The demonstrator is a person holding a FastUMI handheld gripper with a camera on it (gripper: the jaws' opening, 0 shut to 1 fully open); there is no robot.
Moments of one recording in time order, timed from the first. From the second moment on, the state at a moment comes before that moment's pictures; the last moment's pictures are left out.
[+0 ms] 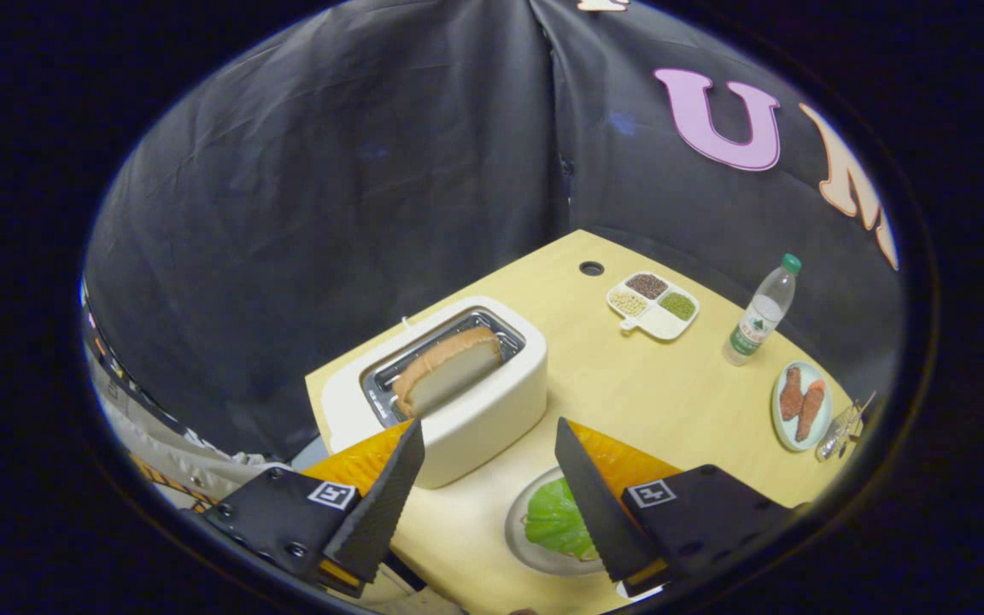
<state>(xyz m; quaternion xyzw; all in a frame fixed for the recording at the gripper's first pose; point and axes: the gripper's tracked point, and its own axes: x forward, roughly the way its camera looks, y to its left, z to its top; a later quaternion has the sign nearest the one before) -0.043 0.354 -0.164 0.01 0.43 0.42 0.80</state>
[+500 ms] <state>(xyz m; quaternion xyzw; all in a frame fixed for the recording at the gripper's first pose) -0.032 0.411 -0.166 0.08 0.46 0.42 0.78</state>
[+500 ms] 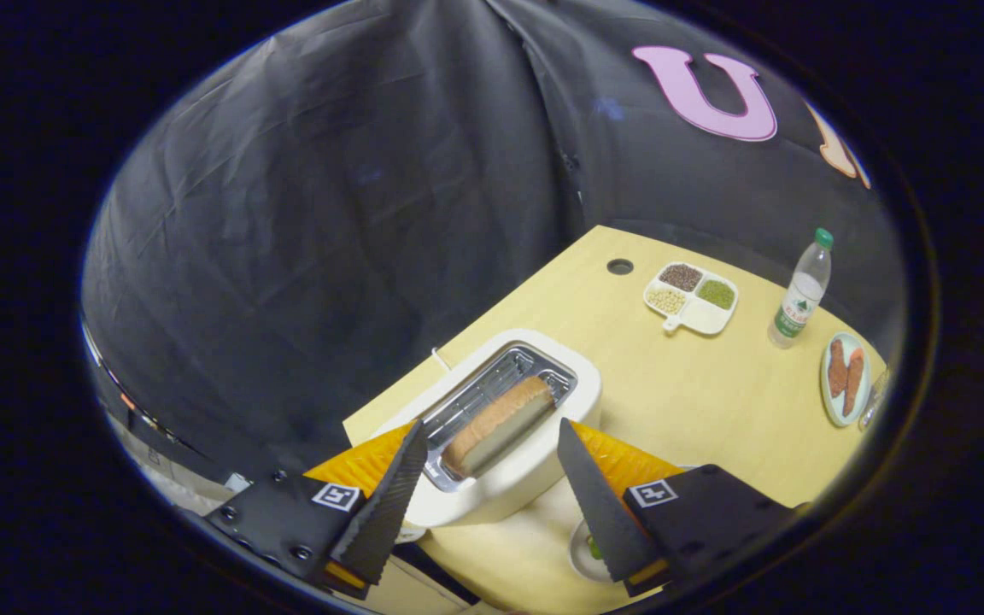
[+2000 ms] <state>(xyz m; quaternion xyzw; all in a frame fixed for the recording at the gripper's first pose) -0.026 0.393 -0.150 0.13 0.47 0.39 0.78</state>
